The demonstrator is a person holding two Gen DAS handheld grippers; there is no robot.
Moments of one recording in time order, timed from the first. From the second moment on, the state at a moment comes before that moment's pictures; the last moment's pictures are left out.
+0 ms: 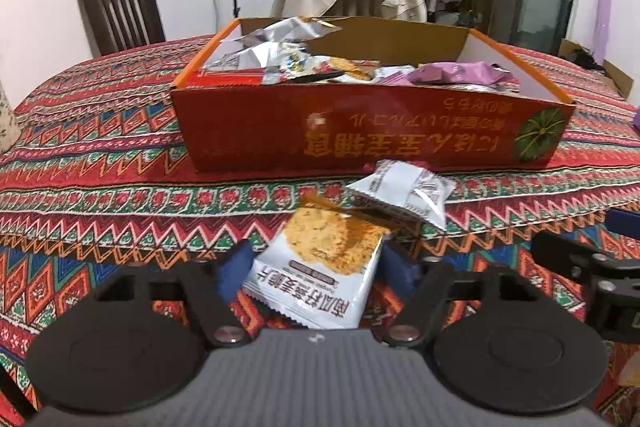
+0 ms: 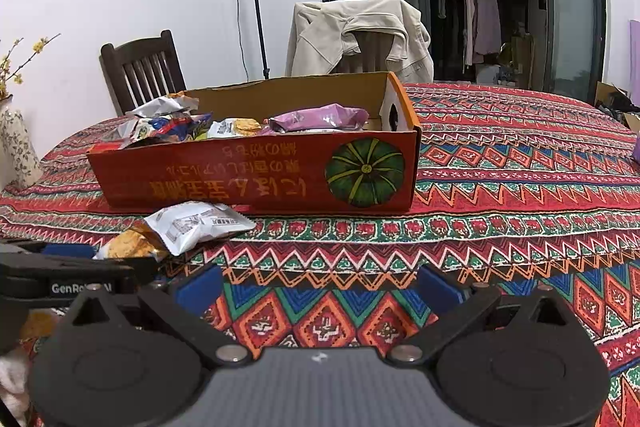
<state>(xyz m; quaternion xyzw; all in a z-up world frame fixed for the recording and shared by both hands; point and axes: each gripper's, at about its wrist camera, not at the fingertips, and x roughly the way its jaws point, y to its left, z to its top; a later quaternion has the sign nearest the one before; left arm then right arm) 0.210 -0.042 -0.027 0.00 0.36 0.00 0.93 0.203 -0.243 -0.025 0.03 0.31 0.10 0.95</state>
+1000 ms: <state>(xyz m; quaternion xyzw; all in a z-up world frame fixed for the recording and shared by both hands) 0.187 0.046 0.007 -0.09 0.28 0.05 0.96 0.205 -0.231 -0.018 0.01 0.30 0.10 0.95</state>
